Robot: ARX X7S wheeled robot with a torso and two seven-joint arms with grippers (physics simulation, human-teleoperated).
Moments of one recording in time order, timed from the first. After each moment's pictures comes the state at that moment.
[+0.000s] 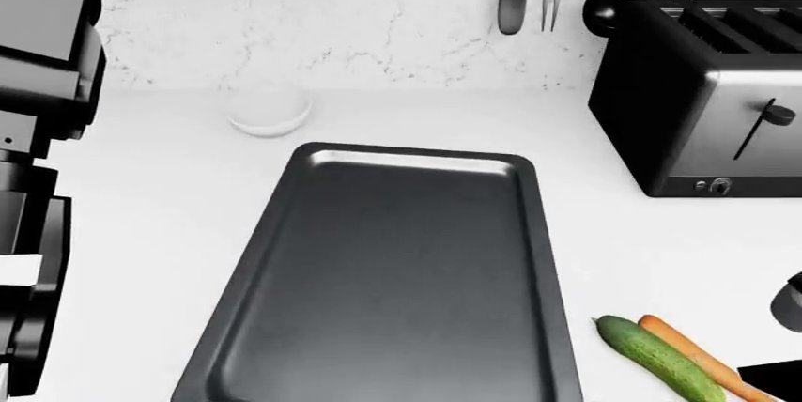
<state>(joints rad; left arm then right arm) -1.49 -0.38 0.45 -0.62 -0.05 -0.05 0.49 0.53 1.34 0.06 -0.46 2.67 1.50 1.14</state>
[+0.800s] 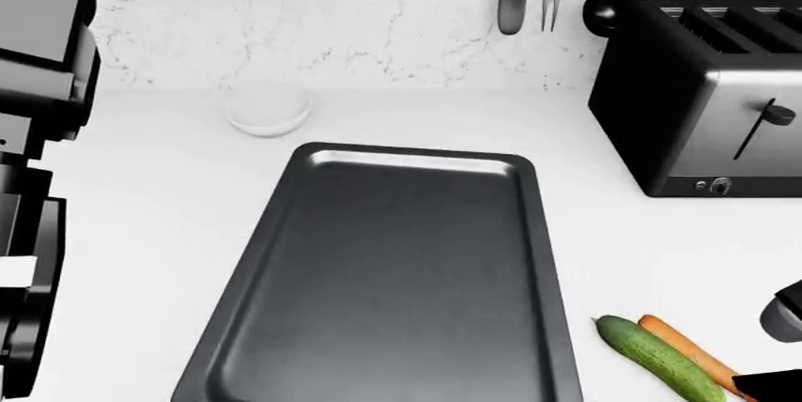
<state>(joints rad) -1.49 -0.39 0.45 -0.61 -0.05 -0.05 0.48 0.34 1.27 0.23 -0.44 2.55 1.55 1.09</state>
